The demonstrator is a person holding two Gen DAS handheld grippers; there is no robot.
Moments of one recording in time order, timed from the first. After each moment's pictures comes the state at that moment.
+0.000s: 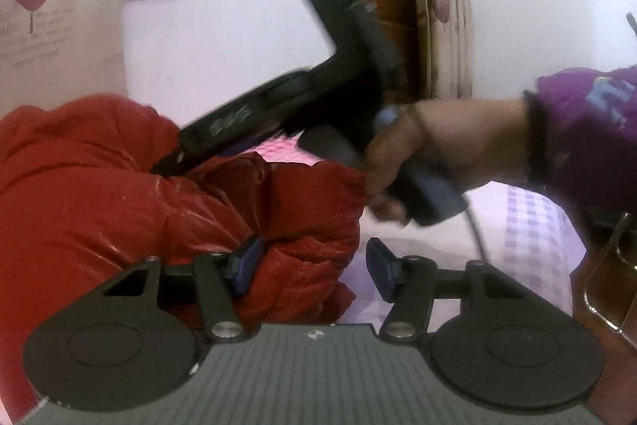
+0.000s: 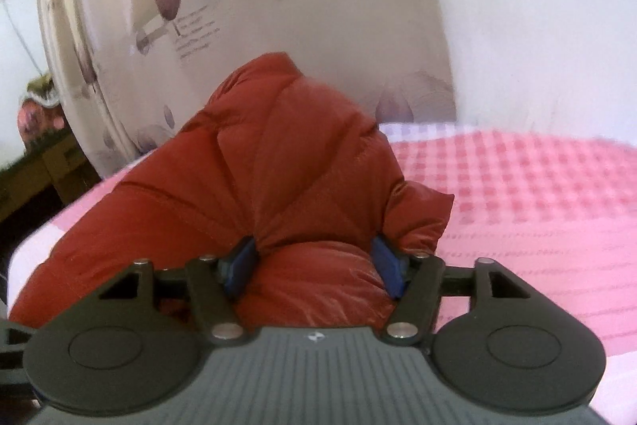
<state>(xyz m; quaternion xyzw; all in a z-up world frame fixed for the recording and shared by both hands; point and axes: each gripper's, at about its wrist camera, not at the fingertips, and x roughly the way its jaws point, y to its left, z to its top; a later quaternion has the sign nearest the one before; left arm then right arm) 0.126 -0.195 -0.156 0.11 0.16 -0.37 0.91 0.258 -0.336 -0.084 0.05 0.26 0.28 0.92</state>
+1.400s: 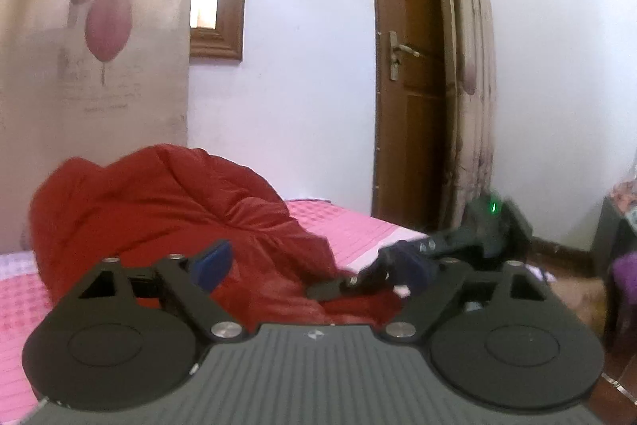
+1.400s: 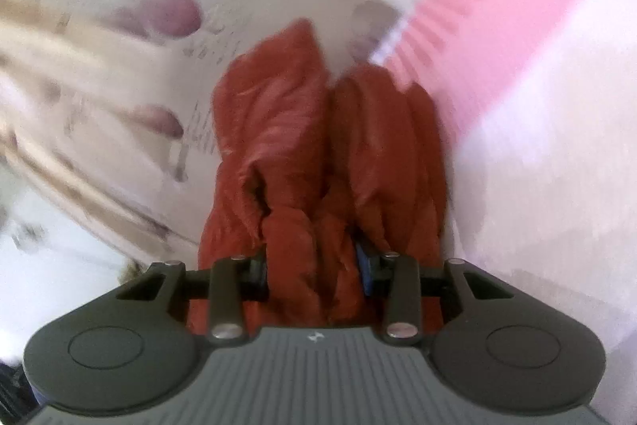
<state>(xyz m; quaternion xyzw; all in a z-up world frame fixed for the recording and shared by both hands) 0.107 -0.138 -0.104 0.04 0.09 -0.35 0.93 0.188 -0.390 -0.179 0.50 0.30 0.29 0.76</state>
